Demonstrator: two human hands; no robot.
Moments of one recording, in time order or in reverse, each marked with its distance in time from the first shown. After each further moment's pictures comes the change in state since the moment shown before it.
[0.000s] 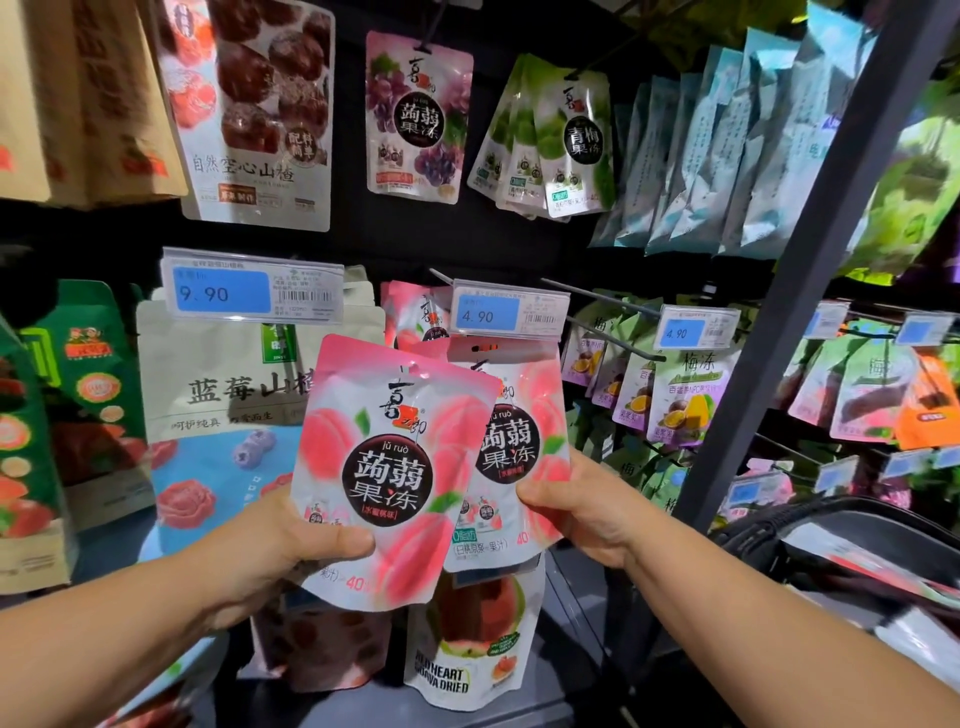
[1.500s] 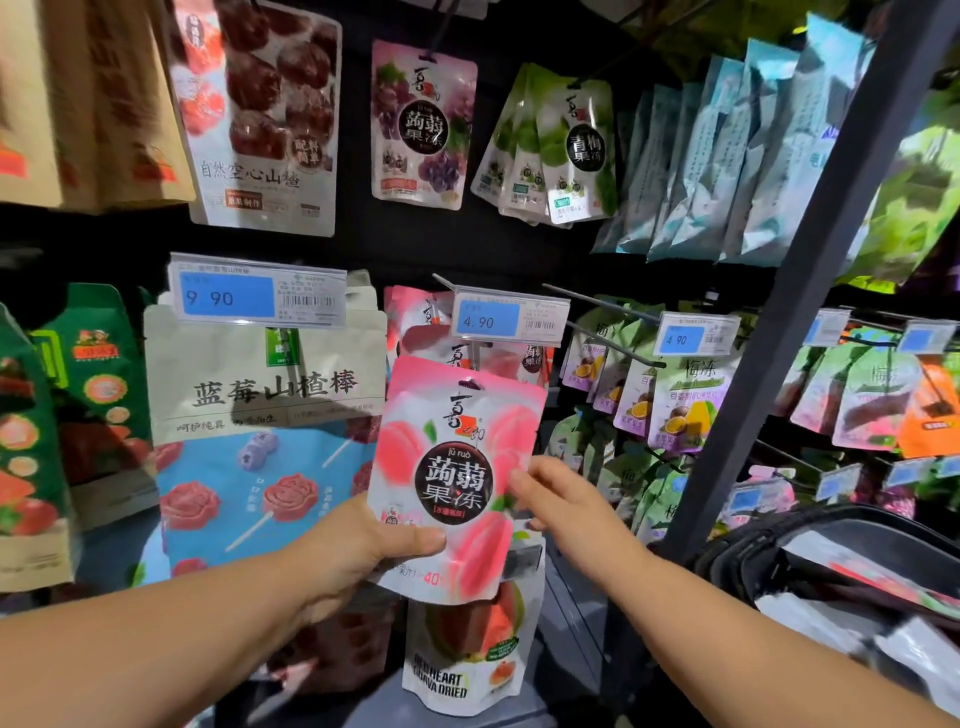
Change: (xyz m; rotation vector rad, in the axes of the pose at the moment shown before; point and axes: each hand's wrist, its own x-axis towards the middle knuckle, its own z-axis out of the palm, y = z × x) left_hand 0.035 -0.023 0.040 -0.083 -0.011 -0.059; right_hand -0.009 0.014 0.016 -0.518 0.261 -0.147
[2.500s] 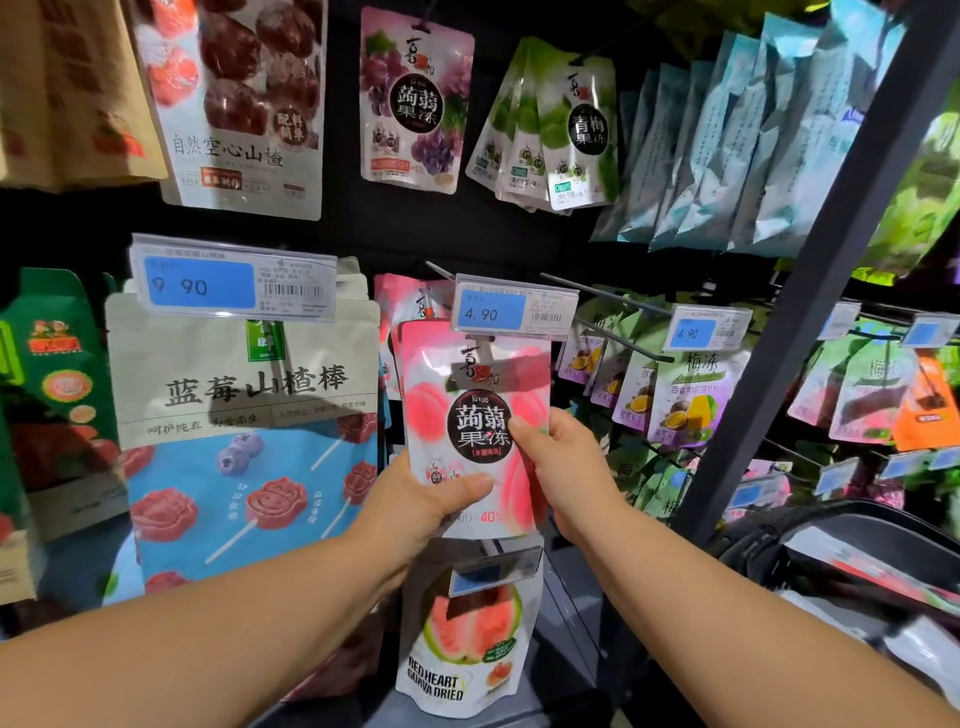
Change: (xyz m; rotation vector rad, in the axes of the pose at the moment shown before) left_hand 0.045 0.001 0.034 -0.040 0.158 0.179; right_hand 0.051 -0.011 0.011 0.195 0.339 0.025
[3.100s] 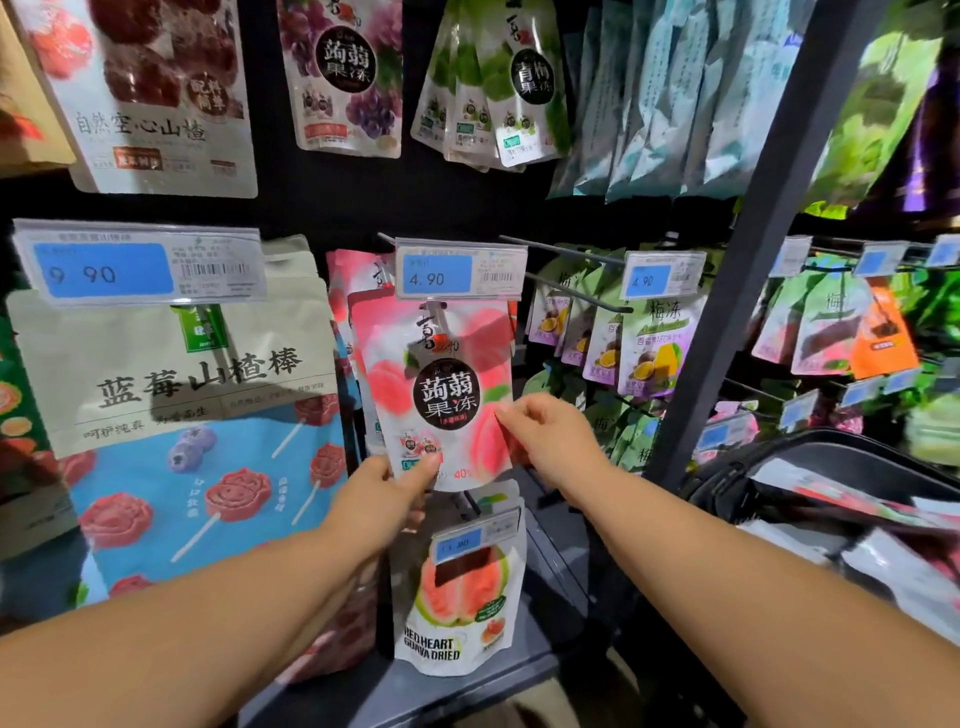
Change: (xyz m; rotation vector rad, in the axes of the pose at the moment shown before) left_hand 0.003 -0.015 -0.007 0.389 0.178 -0.195; right_hand 0.001 0.015 -0.030 -0.391 -0.005 -0.016
